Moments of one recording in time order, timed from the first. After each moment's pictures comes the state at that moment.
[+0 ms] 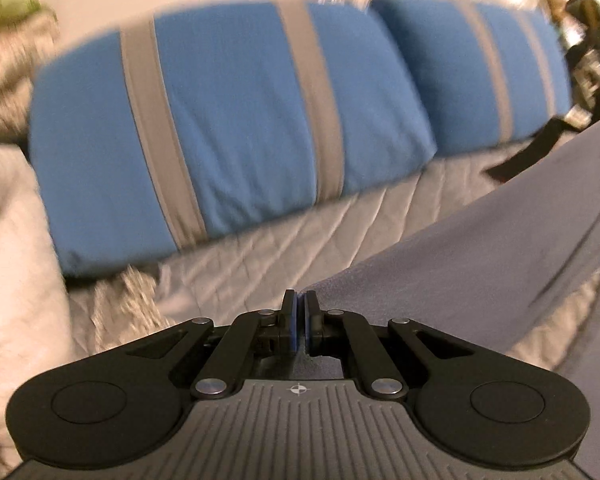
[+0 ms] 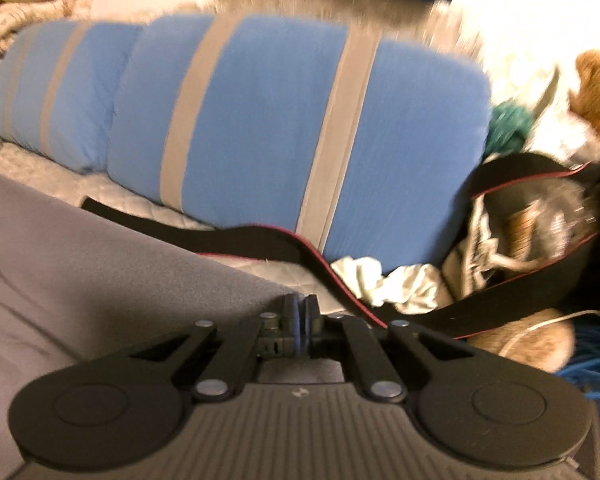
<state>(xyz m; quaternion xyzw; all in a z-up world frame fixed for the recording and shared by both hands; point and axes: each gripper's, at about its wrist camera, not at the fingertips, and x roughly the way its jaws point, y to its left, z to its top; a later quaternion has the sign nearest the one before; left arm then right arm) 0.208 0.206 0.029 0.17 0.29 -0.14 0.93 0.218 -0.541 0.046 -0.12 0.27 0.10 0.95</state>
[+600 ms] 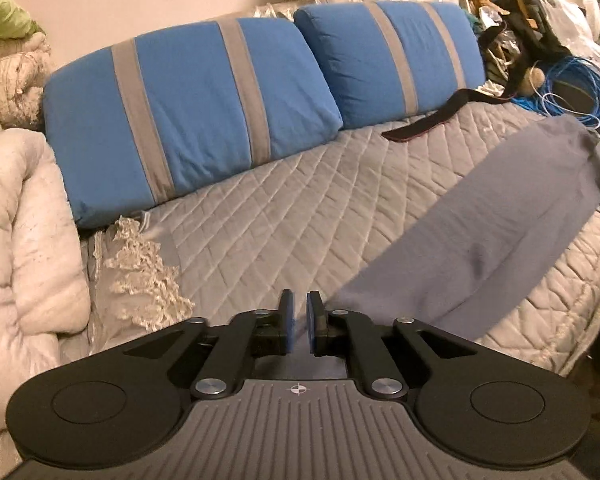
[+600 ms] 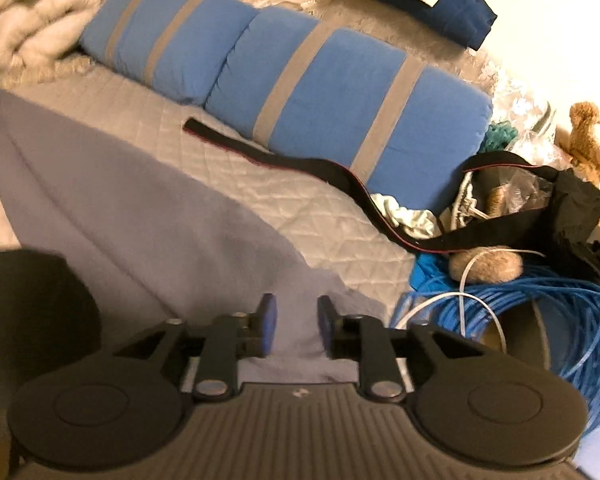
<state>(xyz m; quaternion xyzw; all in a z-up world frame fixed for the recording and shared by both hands) 0.062 0.231 0.063 0.18 0.31 -0.19 0.91 -0.004 -0.541 0.011 -0.23 0.26 0.13 0.93</state>
